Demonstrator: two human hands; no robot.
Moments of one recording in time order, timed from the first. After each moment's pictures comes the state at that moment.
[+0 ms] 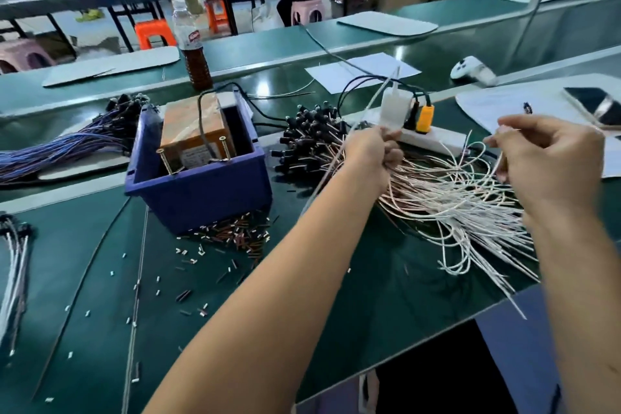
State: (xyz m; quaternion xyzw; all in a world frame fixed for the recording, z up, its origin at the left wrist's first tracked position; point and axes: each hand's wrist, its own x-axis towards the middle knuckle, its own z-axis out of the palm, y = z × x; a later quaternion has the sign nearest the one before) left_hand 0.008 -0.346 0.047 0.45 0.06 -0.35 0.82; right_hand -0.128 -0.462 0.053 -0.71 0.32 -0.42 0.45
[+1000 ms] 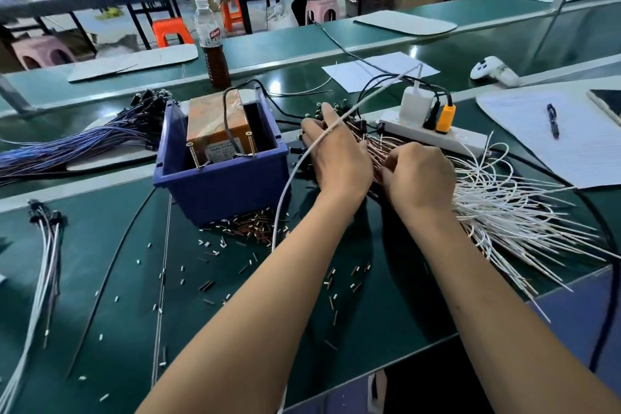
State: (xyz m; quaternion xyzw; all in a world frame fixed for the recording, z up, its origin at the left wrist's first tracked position) left_hand 0.027 -0.293 0.017 0.90 -0.10 0.11 0.40; right_hand -0.040 -0.375 0.010 -0.93 0.26 -0.23 0.11
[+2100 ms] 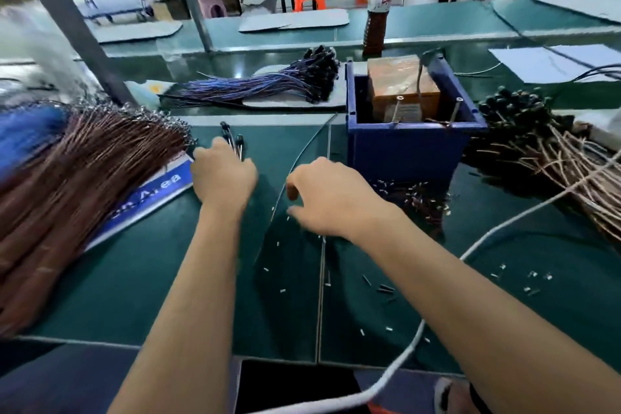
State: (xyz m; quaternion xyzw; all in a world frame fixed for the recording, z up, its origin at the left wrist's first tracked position) left_hand 0.025 0.093 0.001 0.94 0.26 0.13 0.20; right_hand -0.025 -0.078 0.034 -0.96 -0.24 0.02 0.11
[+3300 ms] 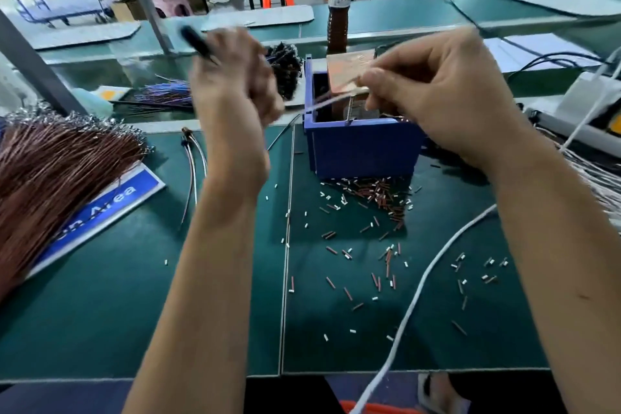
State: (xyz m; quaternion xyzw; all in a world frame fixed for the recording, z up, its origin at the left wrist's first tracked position) left_hand -0.002 -0.013 0.083 0.55 -0.13 0.25 0.79; right_hand -0.018 -0.228 0.105 -0.83 -0.22 -0.19 0.48
